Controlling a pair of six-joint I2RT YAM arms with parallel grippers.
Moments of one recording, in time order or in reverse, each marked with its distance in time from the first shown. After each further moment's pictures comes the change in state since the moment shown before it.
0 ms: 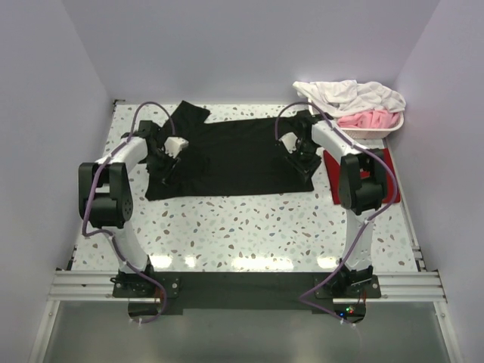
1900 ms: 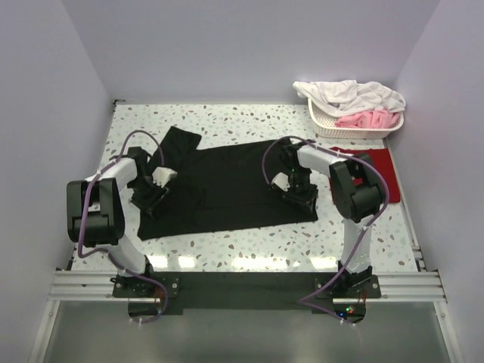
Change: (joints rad) left arm 0.100 -0.181 -0.327 -0.096 -0.111 0.066; right arm 0.130 -0.050 -0.322 -0.022 0.060 -0.167
